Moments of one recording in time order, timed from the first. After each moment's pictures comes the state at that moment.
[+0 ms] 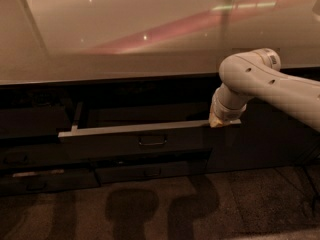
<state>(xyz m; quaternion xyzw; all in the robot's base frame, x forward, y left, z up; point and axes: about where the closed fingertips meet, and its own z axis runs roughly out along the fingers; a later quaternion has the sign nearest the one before) 0.599 -0.202 0.694 -0.73 0.67 -0.07 0.11</state>
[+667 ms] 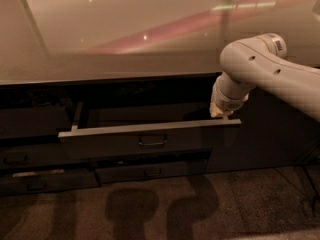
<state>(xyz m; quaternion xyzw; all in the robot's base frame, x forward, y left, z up) 0.607 -0.200 0.736 -0.72 0.68 -0.10 0.13</state>
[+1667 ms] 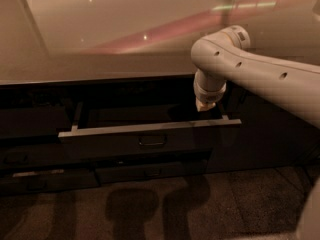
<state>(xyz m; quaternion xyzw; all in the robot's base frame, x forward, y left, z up) 0.643 -0.160 0.729 -0.73 0.67 -0.12 0.09</state>
